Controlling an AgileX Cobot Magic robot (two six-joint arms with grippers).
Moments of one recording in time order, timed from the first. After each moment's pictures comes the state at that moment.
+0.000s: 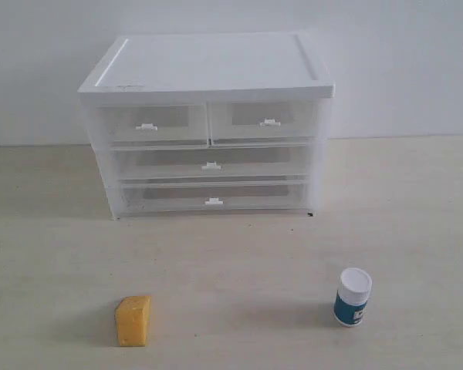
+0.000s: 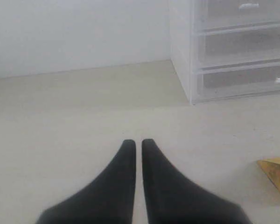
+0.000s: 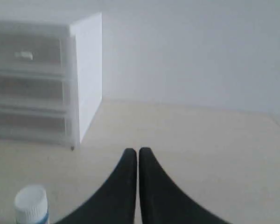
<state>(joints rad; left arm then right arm) 0.01 0.00 0.00 -0.09 0.31 0.16 0.10 0.01 0.00 -0.01 0.13 -0.07</state>
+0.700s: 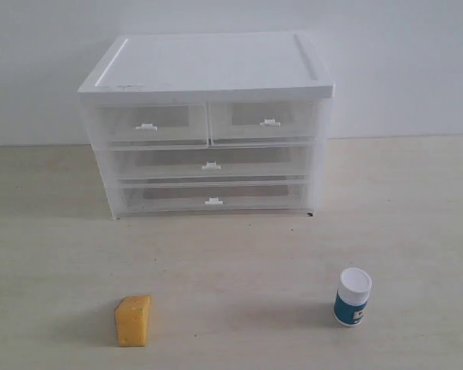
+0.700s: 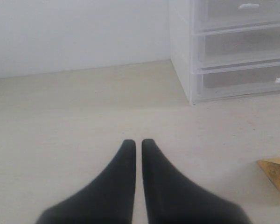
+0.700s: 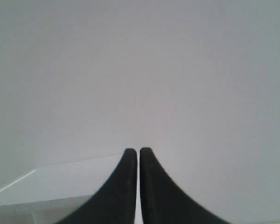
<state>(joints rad) 0.01 0.00 0.00 -0.09 0.31 0.16 0.10 0.33 -0.21 -0.15 -0.37 0.36</state>
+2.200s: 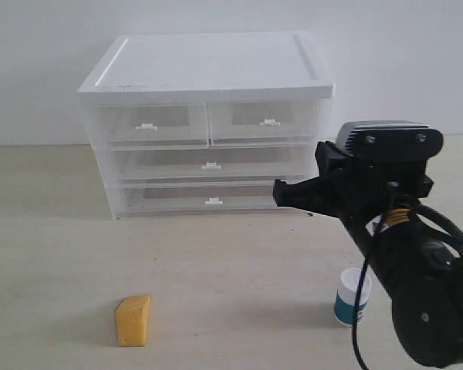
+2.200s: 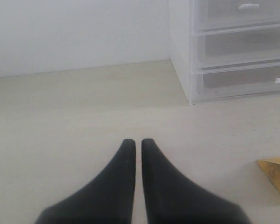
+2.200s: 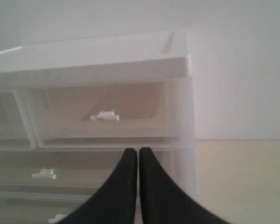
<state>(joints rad) 0.01 0.00 0.00 -0.09 0.31 0.16 0.72 1.72 -0.53 0.53 -1.16 -0.11</state>
